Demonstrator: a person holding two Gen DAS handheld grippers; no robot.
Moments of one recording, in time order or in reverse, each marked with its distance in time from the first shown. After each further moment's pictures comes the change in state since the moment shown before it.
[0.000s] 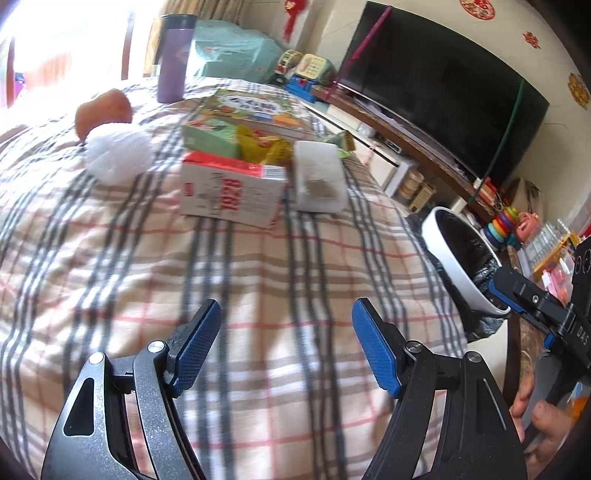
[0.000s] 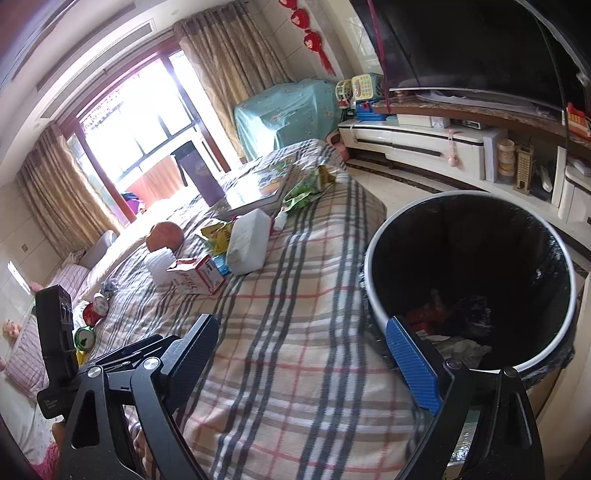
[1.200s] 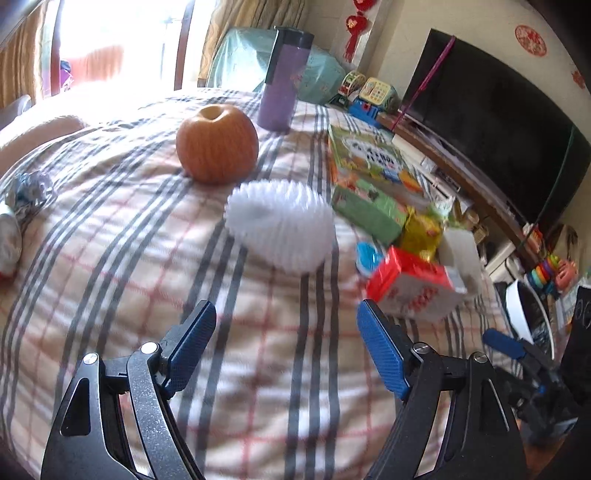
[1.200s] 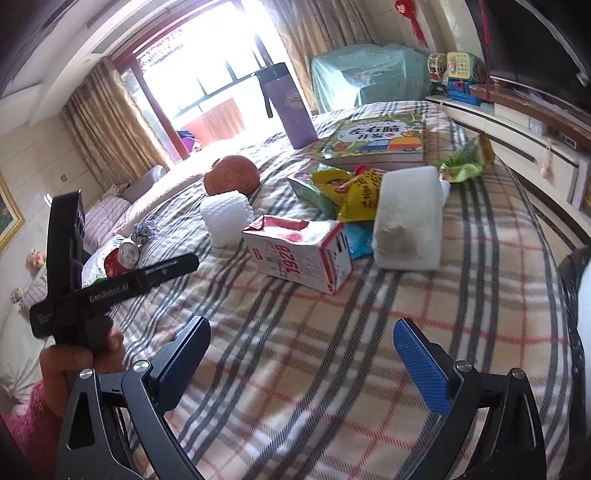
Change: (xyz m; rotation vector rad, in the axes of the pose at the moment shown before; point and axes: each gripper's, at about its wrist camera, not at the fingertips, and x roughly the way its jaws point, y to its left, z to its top) left arm 0.000 0.141 0.067 -0.101 -0.063 0.132; right arm 0.119 0.112 0.006 -0.221 0.162 0.179
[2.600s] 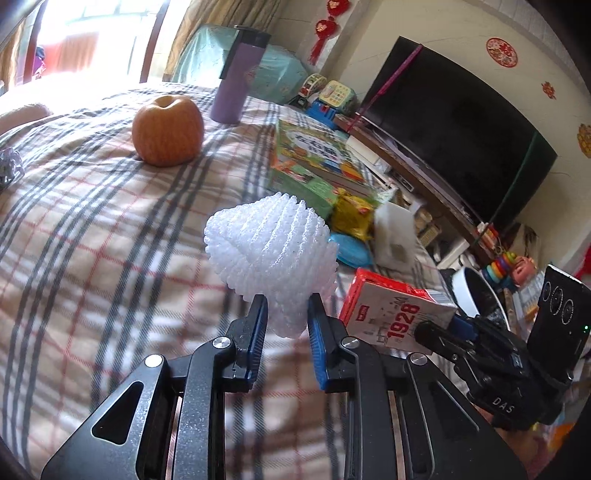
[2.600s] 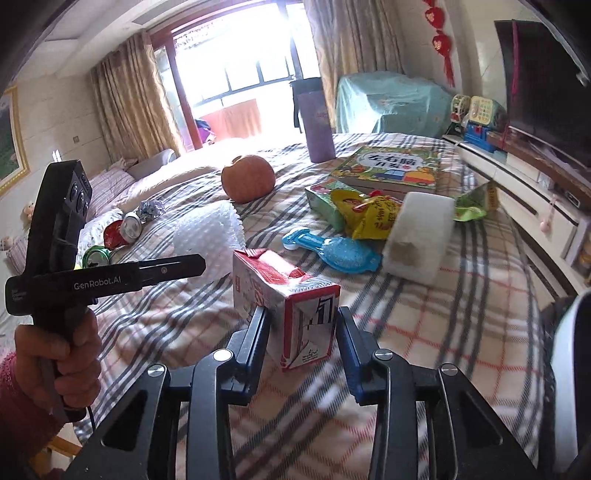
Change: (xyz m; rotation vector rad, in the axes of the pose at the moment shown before) left arm -0.021 -0.029 -0.033 -0.001 0.002 -0.188; right arm -0.031 0.011 -0.021 -0.164 -0.076 -0.065
